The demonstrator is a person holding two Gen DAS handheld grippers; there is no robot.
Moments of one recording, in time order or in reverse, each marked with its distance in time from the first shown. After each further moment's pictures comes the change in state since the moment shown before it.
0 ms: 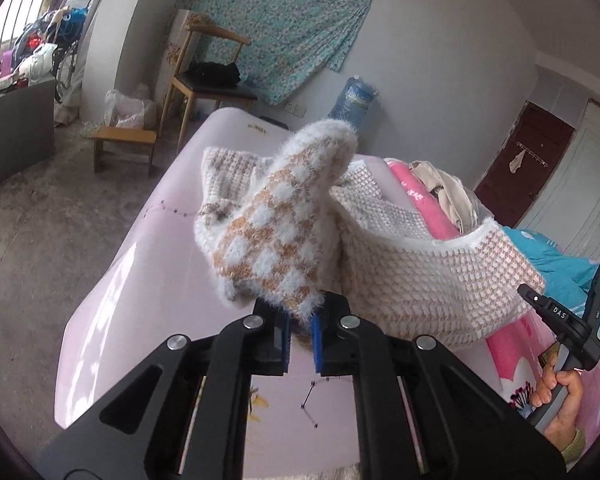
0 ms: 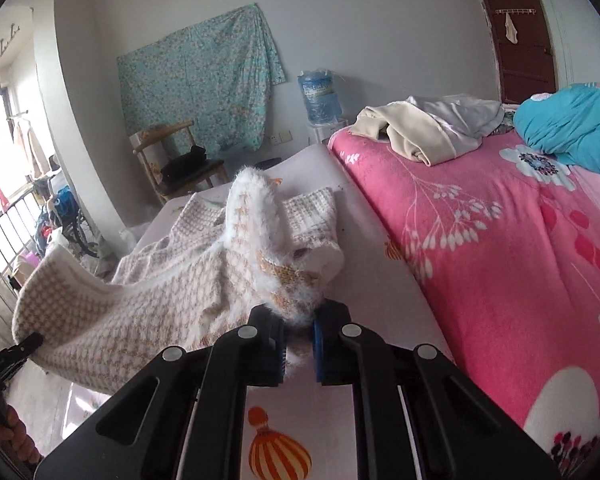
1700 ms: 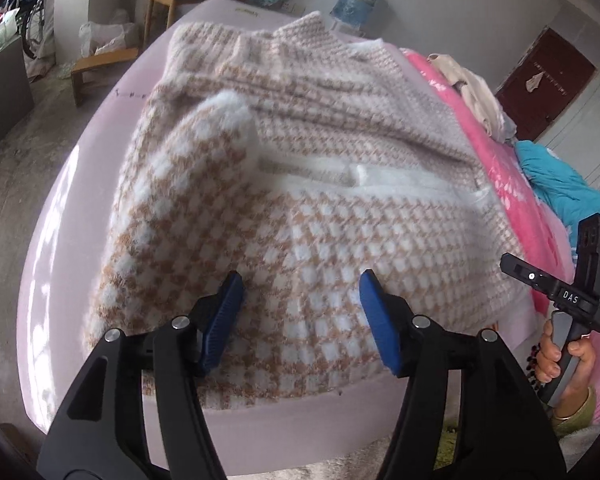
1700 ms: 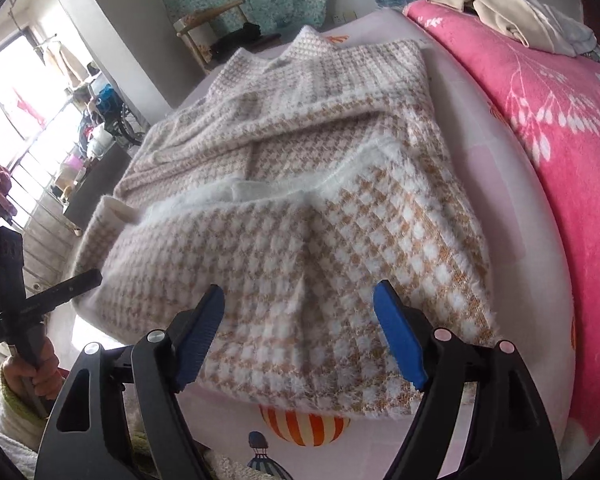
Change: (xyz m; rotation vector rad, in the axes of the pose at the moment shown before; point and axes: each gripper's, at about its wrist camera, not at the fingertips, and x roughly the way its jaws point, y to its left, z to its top) left arm 0.101 0.006 -0.039 0.056 0.375 0.031; right arm 0.125 0.010 -0.037 -0.104 0.440 0.187
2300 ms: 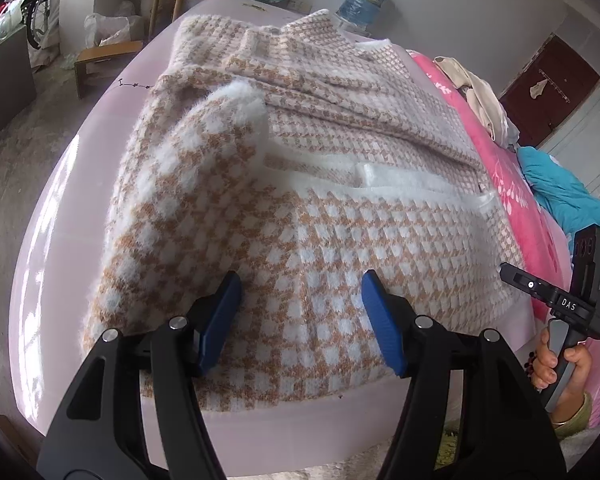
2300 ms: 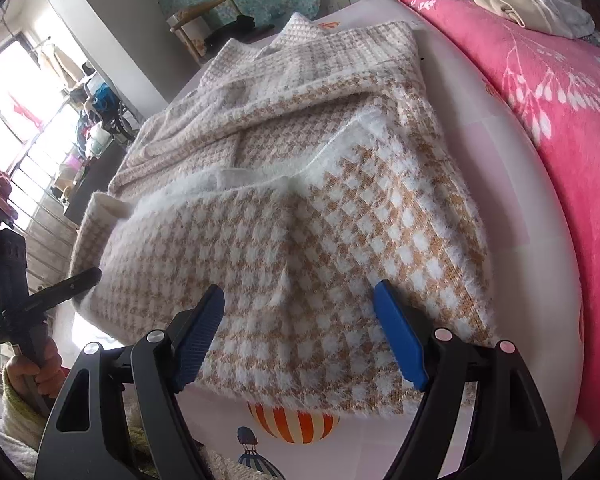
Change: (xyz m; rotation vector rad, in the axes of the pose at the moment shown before) left arm 0.000 0.001 0.002 -0.023 -0.008 -0.003; right arm -0.001 -0.010 -0.001 0.028 0.015 0.048
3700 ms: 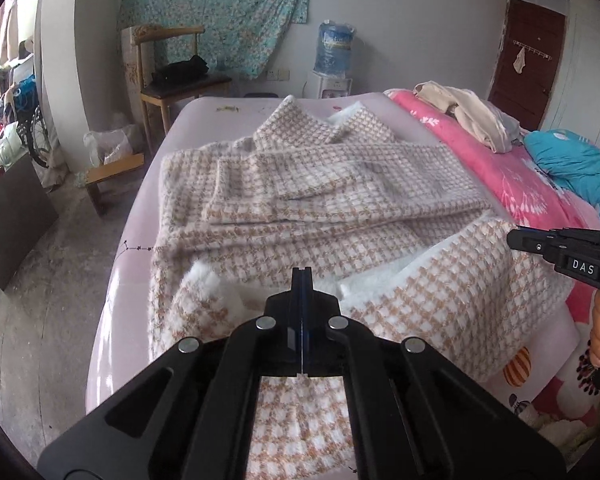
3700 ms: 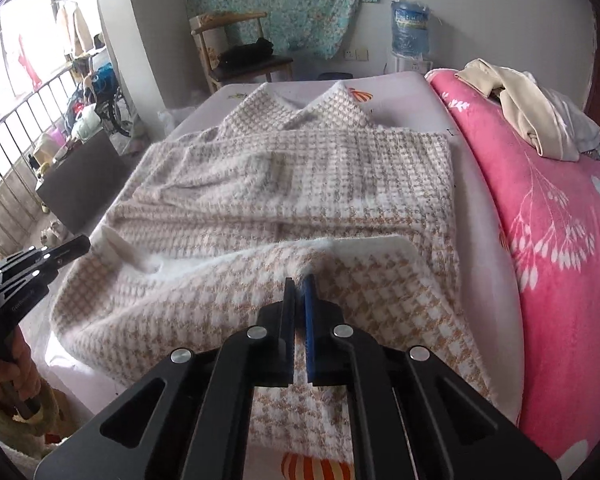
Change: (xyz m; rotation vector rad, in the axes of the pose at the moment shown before) left arm -0.017 -0.052 0.052 0.260 -0.205 0.151; right arm -0.002 0.081 0.064 -0.217 -0.089 -0.197
